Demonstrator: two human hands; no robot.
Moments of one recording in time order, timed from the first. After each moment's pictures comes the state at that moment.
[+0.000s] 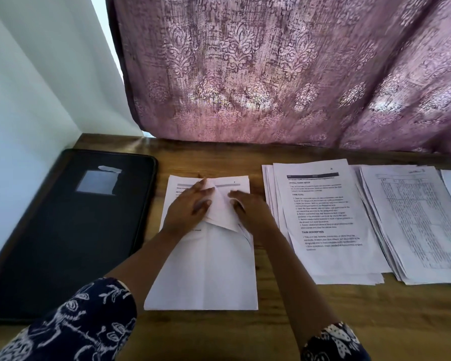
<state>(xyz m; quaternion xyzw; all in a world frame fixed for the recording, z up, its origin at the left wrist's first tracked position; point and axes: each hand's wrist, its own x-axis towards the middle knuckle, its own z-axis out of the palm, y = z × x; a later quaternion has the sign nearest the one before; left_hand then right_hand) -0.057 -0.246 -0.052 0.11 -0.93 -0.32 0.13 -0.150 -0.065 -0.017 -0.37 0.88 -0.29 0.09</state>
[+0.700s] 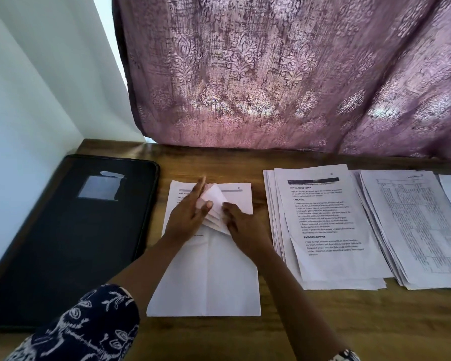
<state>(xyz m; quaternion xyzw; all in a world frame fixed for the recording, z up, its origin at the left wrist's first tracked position) -0.052 -0.239 -0.042 0.13 -0.88 -0.43 0.15 -0.108 -0.065 0.005 -0.36 0.90 -0.22 0.10</state>
